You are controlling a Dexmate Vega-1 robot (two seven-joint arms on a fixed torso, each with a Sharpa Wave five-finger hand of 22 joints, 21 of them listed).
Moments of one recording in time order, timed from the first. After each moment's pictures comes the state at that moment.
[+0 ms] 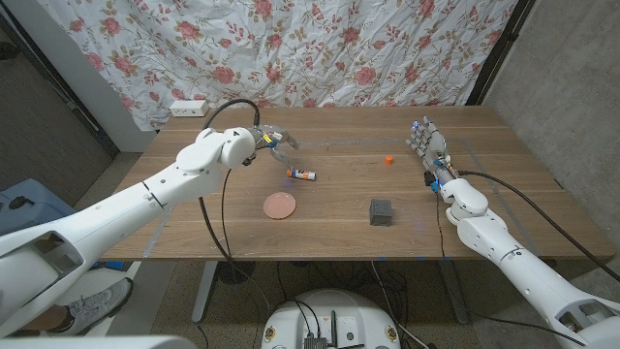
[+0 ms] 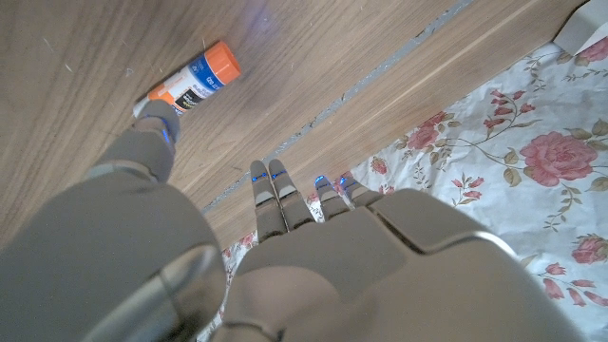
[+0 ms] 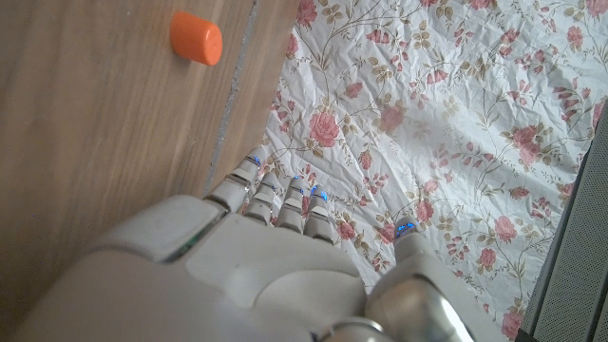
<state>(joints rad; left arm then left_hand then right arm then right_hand) 0.53 0.86 0.78 -1.92 0.77 0.35 -0.49 0.64 -0.18 0.58 -0.18 0.18 0.36 -0.12 0.22 0.17 0.34 -0.21 0.18 0.17 0.00 -0.03 0.17 0.17 -0.12 0.03 0.17 0.17 -0.90 -0.53 -0.34 -1.33 0.63 0.33 -0.04 0.05 0.08 0.38 -0.05 0.20 0.15 -0.08 0.18 0.17 0.15 -0.01 0.19 0.19 0.04 0.00 0.20 0.30 0.27 0.02 0.18 0.16</state>
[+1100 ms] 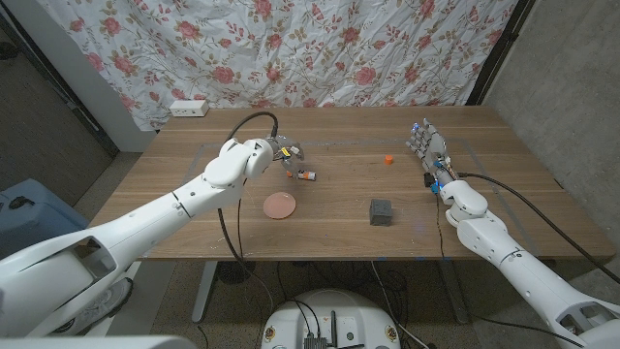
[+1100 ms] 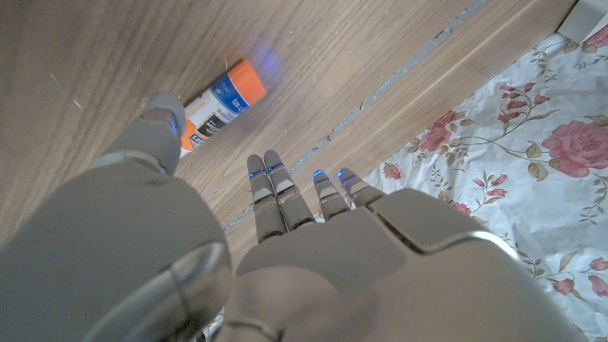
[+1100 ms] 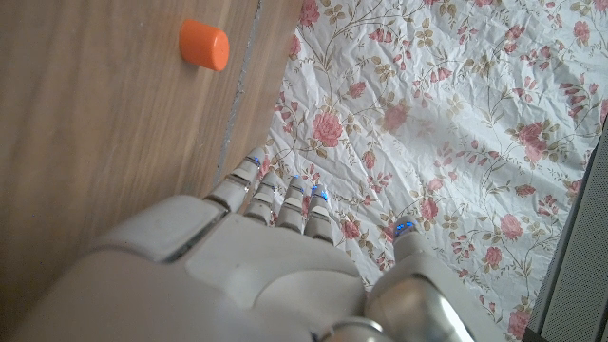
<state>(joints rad) 0.55 0.74 0.84 -1.85 0.95 0.38 -0.52 0.72 -0.17 0.56 -0.18 0.18 0.42 -0.12 0.24 0.17 0.45 -0.21 0.19 0.17 0.06 -0.04 0.19 0.17 -0.06 0.03 0.19 0.17 -0.91 -0.53 -0.33 -1.34 0.64 0.32 -0.04 0.06 0.08 0.38 -0.05 0.20 0.15 -0.09 0.18 0.17 0.16 0.00 0.19 0.19 0.04 0.00 0.20 0.29 0.26 0.02 0.18 0.16</state>
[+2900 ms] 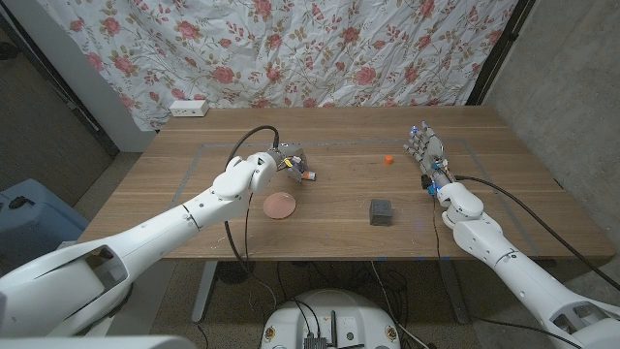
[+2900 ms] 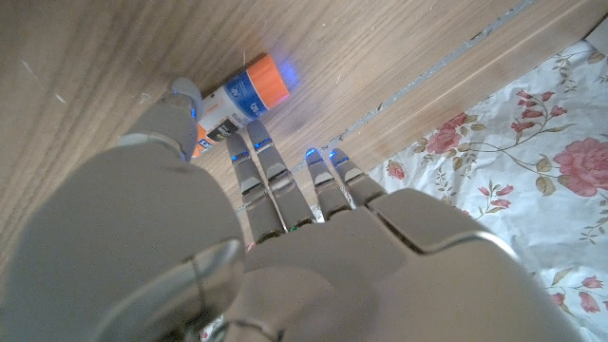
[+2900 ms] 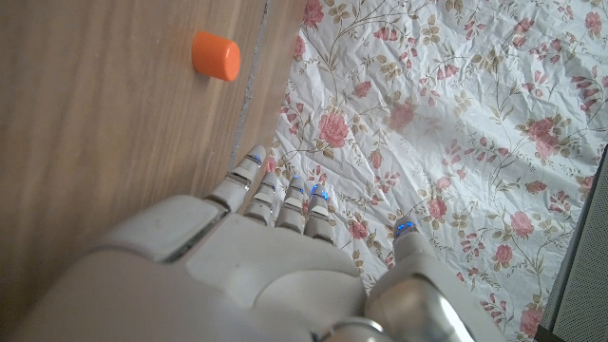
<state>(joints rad) 0.58 0.70 0.86 -1.75 0.90 0.39 -0.30 0.87 -0.12 0.47 -0.17 0.18 0.72 -0.20 0.25 0.17 0.81 -0.22 0.19 0.17 0.30 -0.04 0.19 0.16 0.16 -0.01 0.19 0.17 -0.90 -0.51 -0.34 -1.31 0.64 0.33 -0.05 0.06 0.08 0.37 -0.05 0.20 0.16 -0.08 0.18 0.17 0.16 -0.01 0.19 0.19 0.04 0.00 0.21 0.29 0.27 0.03 0.19 0.16</state>
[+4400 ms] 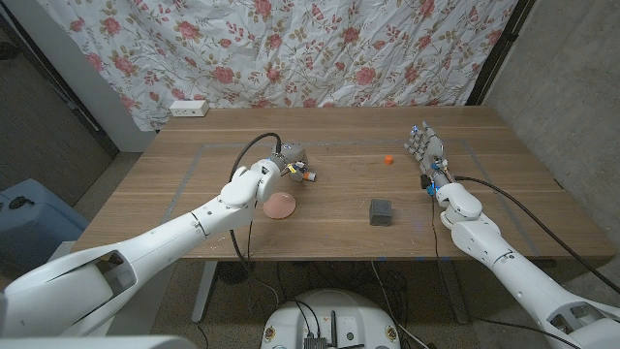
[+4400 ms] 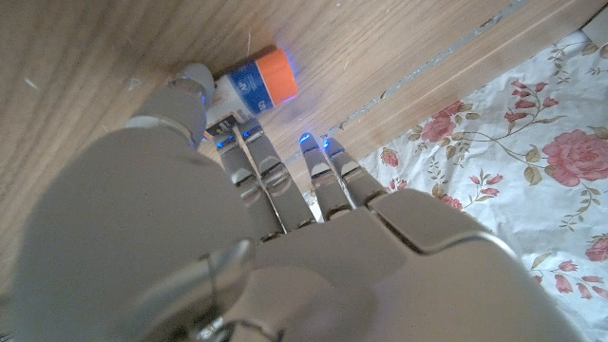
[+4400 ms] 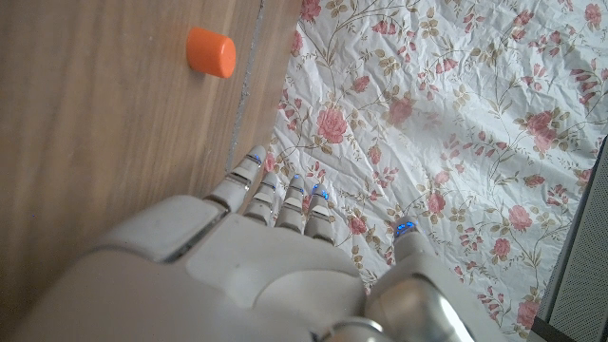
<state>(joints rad) 0.59 0.66 0.90 -1.70 0.91 0.43 -0.17 1.01 -0.10 0.43 -0.16 0.18 1.04 -0.19 0.26 0.18 1.07 -0.22 0.20 0.17 0.45 -0.04 0.19 0.16 0.26 -0.02 0.19 0.17 -0.90 -0.50 -0.34 -1.31 0.64 0.34 -0.06 0.06 0.08 0.37 -0.06 0.20 0.16 -0.09 0.18 0.17 0.16 -0.01 0.19 0.19 0.04 0.00 0.22 0.28 0.27 0.03 0.19 0.16</state>
